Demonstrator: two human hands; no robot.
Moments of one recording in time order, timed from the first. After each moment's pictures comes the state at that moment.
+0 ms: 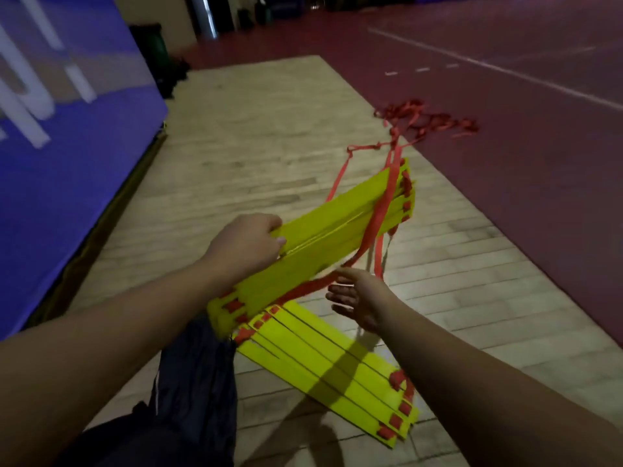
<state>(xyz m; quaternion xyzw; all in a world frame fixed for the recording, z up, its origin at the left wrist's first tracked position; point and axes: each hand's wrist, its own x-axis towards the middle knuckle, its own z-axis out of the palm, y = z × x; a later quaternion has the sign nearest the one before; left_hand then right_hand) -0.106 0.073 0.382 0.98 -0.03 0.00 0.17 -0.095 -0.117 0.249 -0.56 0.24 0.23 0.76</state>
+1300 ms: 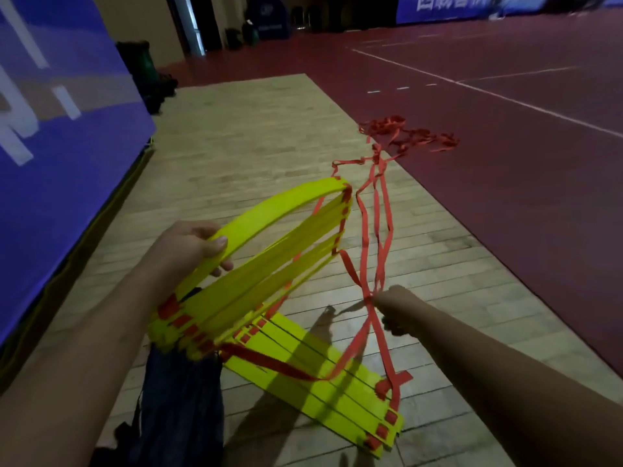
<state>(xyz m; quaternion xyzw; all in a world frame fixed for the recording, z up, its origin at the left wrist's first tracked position) -0.124 0.114 0.404 0.86 0.05 0.00 0.51 -0.096 -0.194 0.262 -0.84 0.23 0.24 0.42</state>
